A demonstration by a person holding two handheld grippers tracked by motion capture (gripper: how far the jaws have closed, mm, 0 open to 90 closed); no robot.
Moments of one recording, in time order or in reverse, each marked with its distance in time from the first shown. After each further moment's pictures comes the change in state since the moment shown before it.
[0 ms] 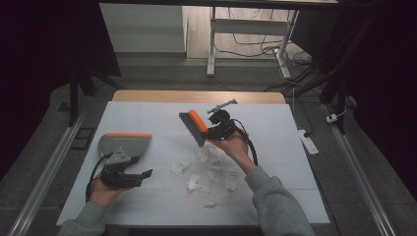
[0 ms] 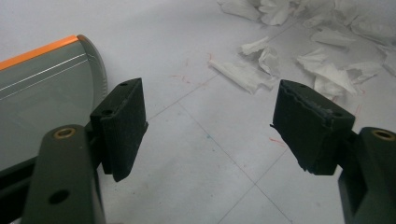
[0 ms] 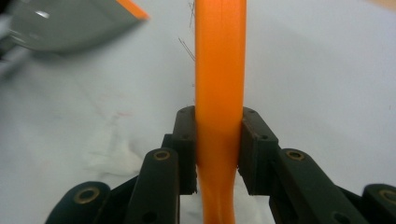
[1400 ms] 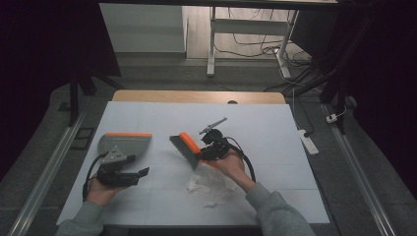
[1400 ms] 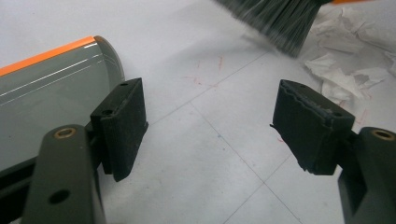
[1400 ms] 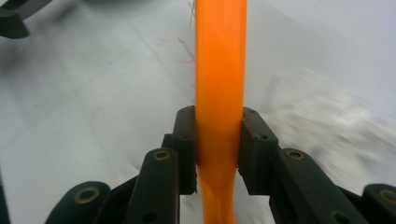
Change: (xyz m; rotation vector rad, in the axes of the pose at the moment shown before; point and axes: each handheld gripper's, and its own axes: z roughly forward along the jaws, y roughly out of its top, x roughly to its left) left arm 0.005 -0.001 -0.006 -0.013 0.019 -0.015; right arm 0.034 -0.040 0.015 0.103 0.100 -0.016
